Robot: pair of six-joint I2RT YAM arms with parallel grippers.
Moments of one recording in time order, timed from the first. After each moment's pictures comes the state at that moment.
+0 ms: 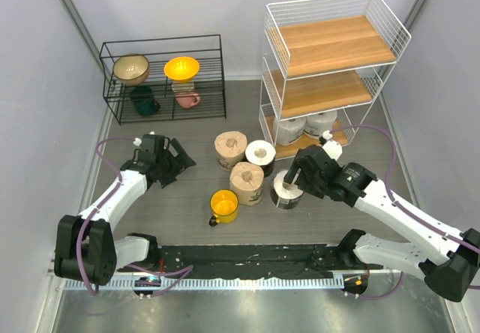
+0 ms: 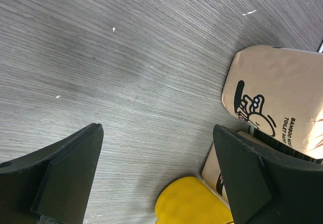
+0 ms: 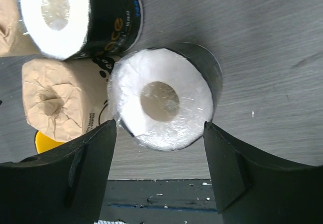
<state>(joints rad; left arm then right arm) -0.18 1.20 0.67 -0.38 0.07 -0.81 0.77 1.00 0.91 -0.87 0.33 1.08</state>
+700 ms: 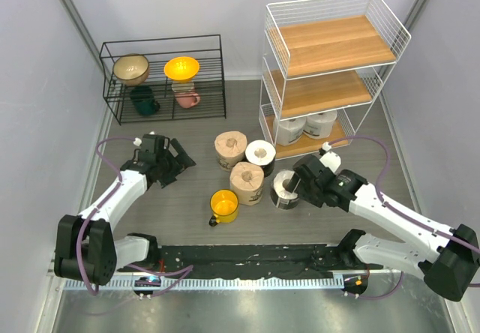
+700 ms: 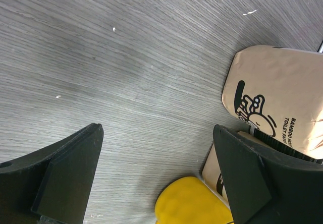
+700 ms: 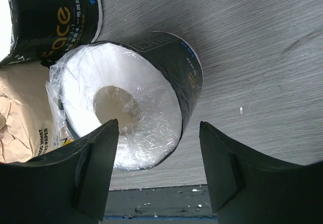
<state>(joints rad) -0.18 1.20 0.67 -0.38 0.07 -0.81 0.77 1.00 0.75 -0.82 0.33 1.16</state>
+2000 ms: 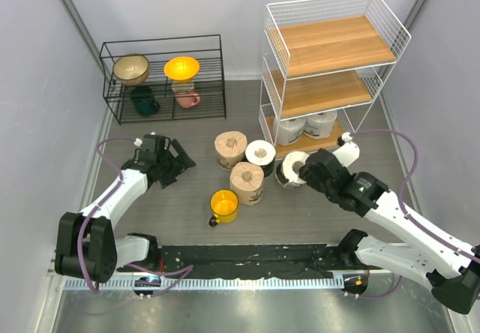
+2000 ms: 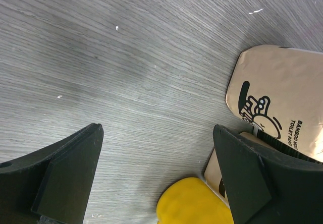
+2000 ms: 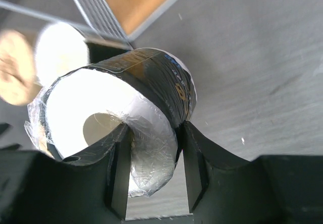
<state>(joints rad) -0.18 1.22 0.67 -0.38 0.07 -0.81 0.77 0.86 0.79 -0.81 0.51 1.16</state>
